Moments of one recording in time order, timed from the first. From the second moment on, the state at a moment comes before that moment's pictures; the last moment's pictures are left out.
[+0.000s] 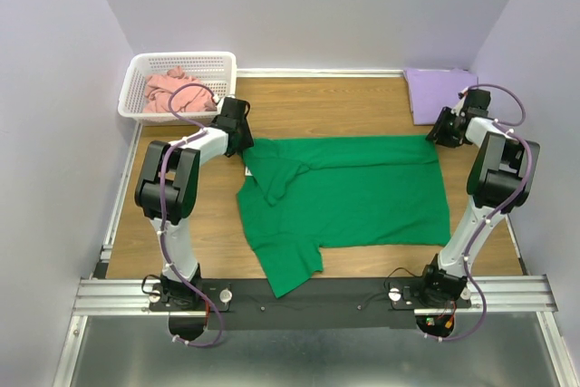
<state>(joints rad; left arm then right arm) -0.25 1.93 1.22 -0.18 -0.21 -0.48 -0.30 2.04 1.38 -0.27 -0.22 0.20</state>
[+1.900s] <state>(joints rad) -0.28 1.73 1.25 -0.31 -0.22 -0.47 -0.32 1.78 1.28 -0.24 -0.21 0.39</state>
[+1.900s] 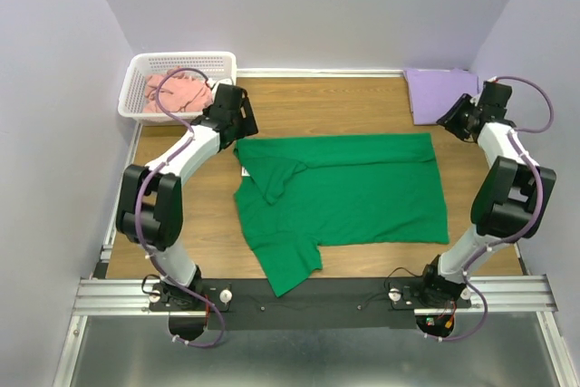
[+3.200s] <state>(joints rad) -0.91 1.77 1.09 -0.45 -0.63 -0.40 0.25 1.59 0.73 0.23 -0.49 0.89</state>
